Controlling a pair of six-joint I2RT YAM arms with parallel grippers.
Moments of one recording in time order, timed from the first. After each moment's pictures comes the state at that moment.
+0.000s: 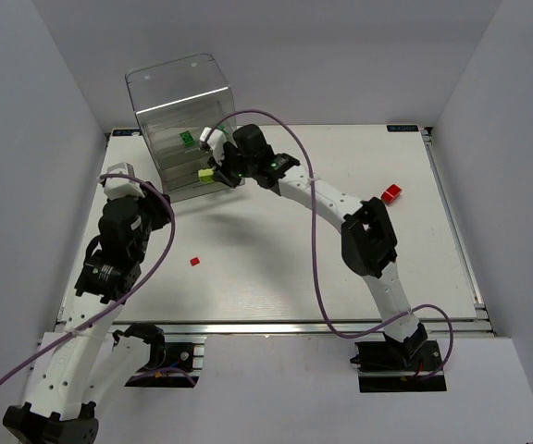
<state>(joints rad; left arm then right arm) -0.28 0.75 0.88 -0.39 -0.32 -0.39 0.79 2.21 2.03 -0.30 -0.35 -0.35</state>
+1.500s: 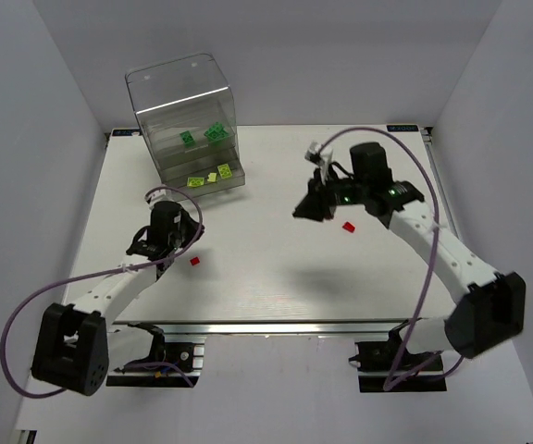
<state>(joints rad) -0.28 1.11 0.61 -0.11 -0.06 -0.74 0.47 1.44 1.31 -0.41 -0.76 -0.13</state>
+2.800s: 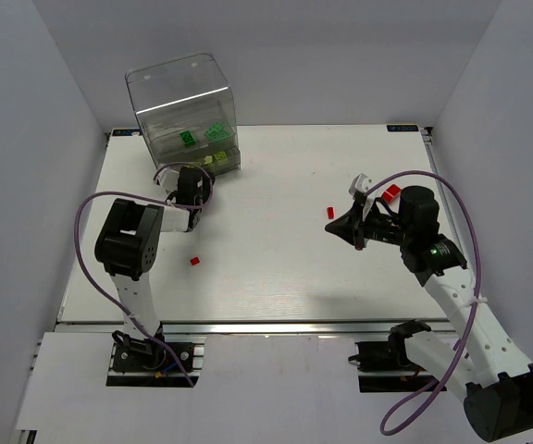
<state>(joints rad) -0.24 1.94 0.96 0.55 -0.33 -1.21 0.31 0.88 0.80 -0.29 -0.82 -0.25</state>
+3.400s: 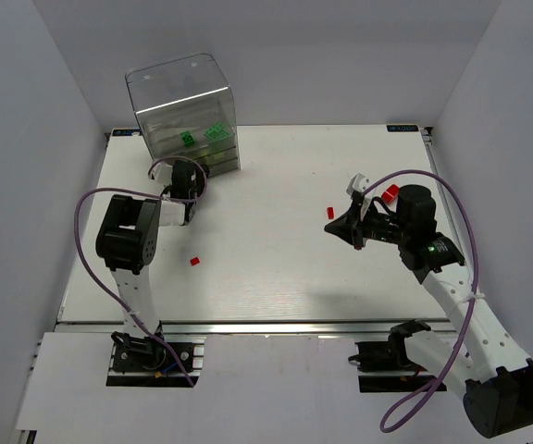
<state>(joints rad) -0.18 2.01 1.04 0.57 -0.29 -1.21 0.31 0.90 0.80 -0.30 -0.82 -0.27</state>
